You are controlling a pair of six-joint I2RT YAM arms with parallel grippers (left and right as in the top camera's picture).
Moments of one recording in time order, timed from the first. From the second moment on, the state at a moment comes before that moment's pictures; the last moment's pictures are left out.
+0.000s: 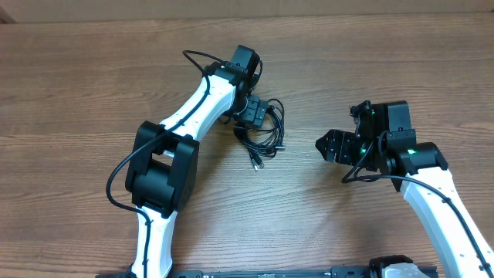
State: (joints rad) left arm -0.43 2.20 1.73 -0.88 0.03 -0.16; right arm 0.12 1.26 0.89 -0.72 -0.34 0.30
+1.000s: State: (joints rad) left arm -0.43 2.20 1.63 -0.81 0.04 -0.16; right arm 0.12 1.26 0.89 -0.75 -0.30 0.30
